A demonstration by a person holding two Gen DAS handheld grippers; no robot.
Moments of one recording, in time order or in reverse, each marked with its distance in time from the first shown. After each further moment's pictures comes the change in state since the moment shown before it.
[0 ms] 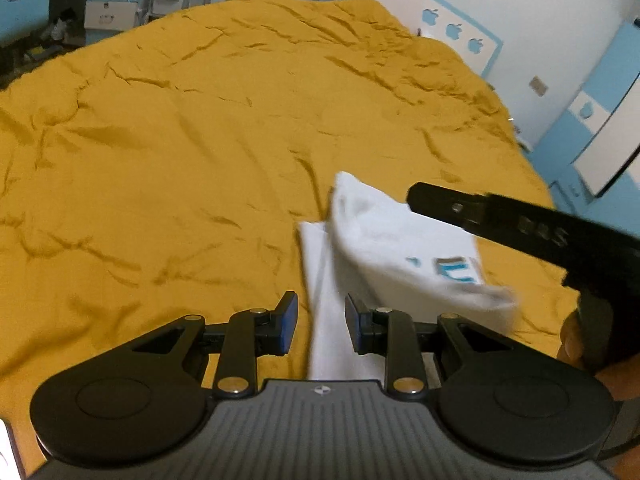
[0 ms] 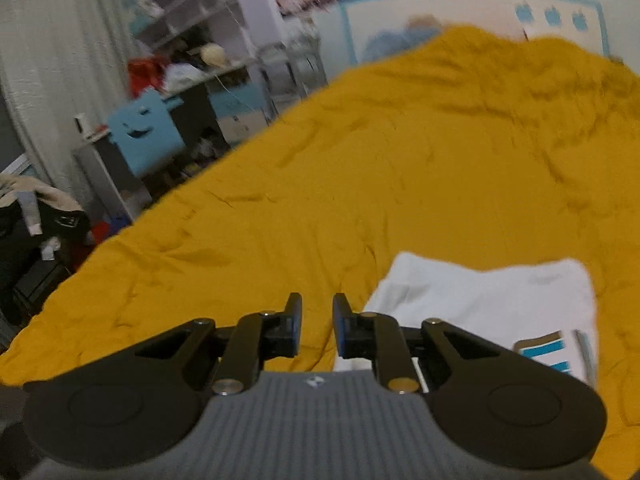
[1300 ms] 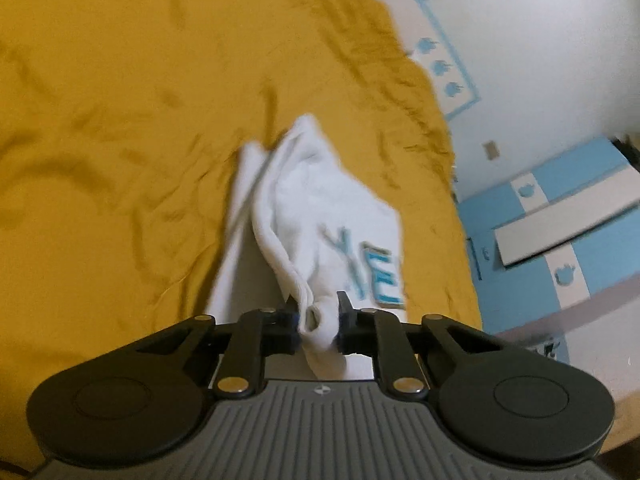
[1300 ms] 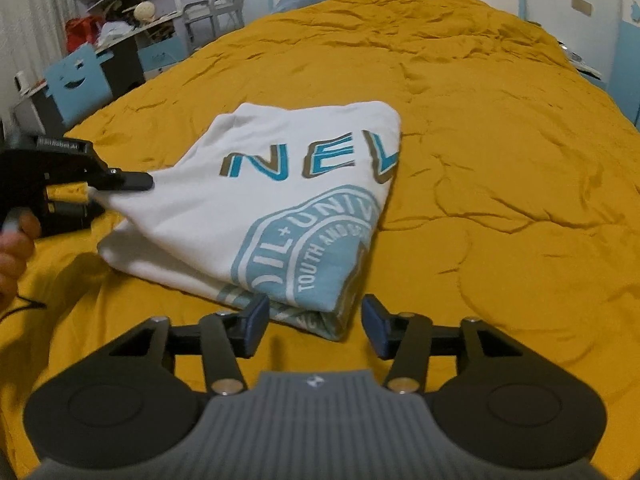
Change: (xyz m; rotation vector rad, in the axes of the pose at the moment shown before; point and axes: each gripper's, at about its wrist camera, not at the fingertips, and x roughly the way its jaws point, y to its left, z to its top) left arm 0.060 0.020 -0.045 -0.320 -0.002 -0.328; right arm -0.112 -0.102 -0.164 0.009 0.139 -0.239
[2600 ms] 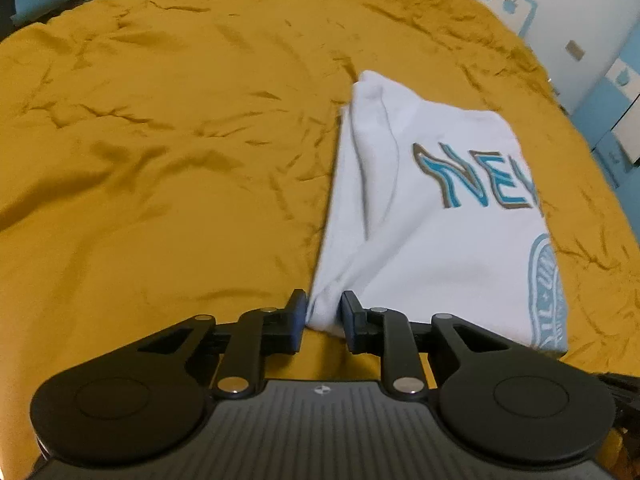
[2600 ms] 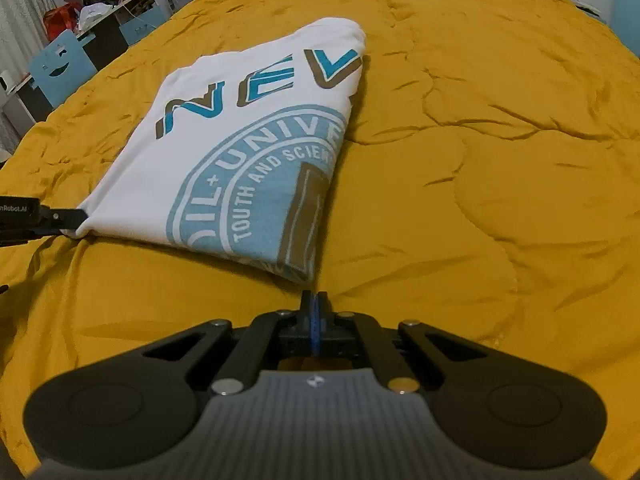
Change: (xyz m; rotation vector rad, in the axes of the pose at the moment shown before) left arm -0.025 -0.012 -0.049 0.302 0.067 0.505; right arm 0.039 -0.035 -0.024 0.099 0.151 0.040
